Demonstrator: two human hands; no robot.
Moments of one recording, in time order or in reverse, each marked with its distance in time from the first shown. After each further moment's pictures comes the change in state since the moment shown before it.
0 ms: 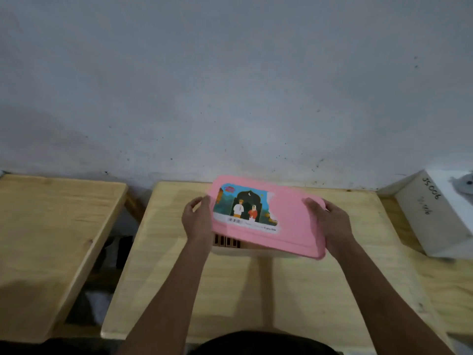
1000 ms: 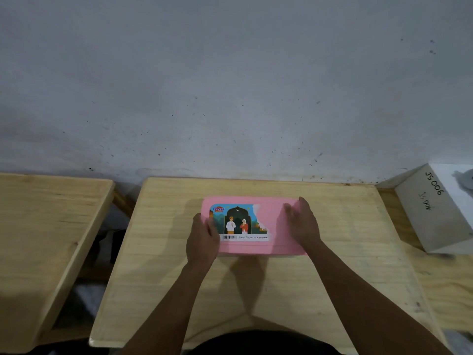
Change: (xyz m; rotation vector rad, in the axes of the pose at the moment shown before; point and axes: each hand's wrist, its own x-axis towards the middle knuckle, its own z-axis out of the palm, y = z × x) left_hand 0.023 -0.078 -0.013 0.986 -0.122 0.442; right_hand 0.062 0.063 0.034 -0.788 -0.038 -0.155
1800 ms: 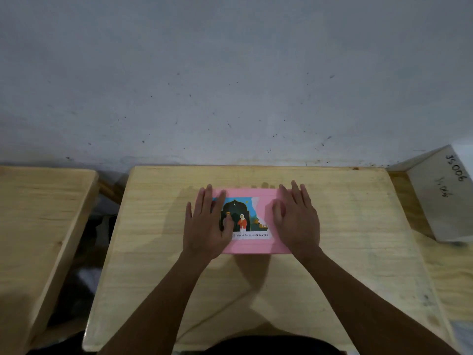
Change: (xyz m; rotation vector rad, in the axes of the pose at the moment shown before) left_hand 0.021 0.007 0.006 0.536 -0.167 0.454; right_hand -0.016 -0.003 0.024 -0.458 0.165 -0.318
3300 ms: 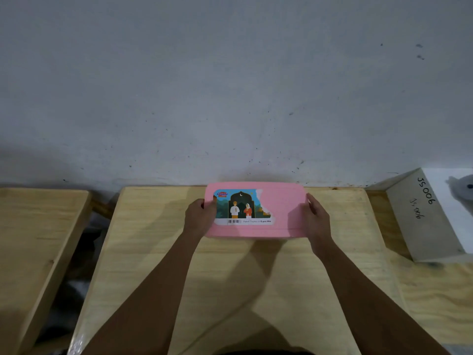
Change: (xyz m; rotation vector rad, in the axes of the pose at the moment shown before) left_hand 0.085 0.049 -0.026 -0.800 -0.137 -0.623; right_hand 0.052 0.084 -0.053 1.090 -0.032 0.484
